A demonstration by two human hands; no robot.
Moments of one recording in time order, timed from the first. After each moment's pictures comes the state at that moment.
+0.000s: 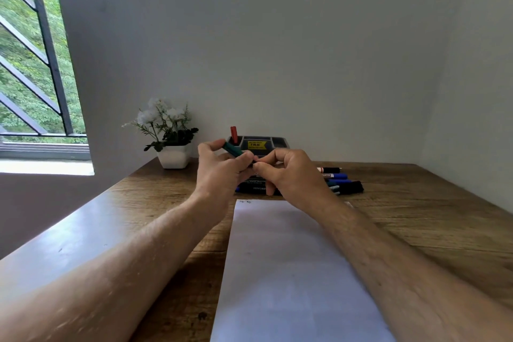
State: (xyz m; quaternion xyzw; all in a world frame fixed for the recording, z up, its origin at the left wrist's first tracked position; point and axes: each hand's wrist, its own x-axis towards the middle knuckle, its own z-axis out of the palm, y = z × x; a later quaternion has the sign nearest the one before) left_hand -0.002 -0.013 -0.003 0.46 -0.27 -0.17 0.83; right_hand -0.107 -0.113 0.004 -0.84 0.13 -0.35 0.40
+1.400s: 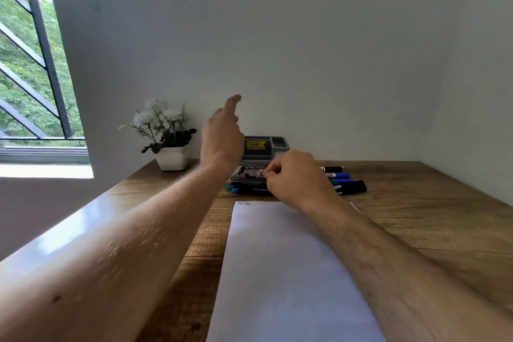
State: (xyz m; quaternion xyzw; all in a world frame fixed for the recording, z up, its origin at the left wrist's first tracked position) left_hand 0.044 -0.065 0.037 0.76 -0.37 0.24 0.48; right_hand -0.103 -0.115 0.007 -0.90 0.25 -0.30 0.18
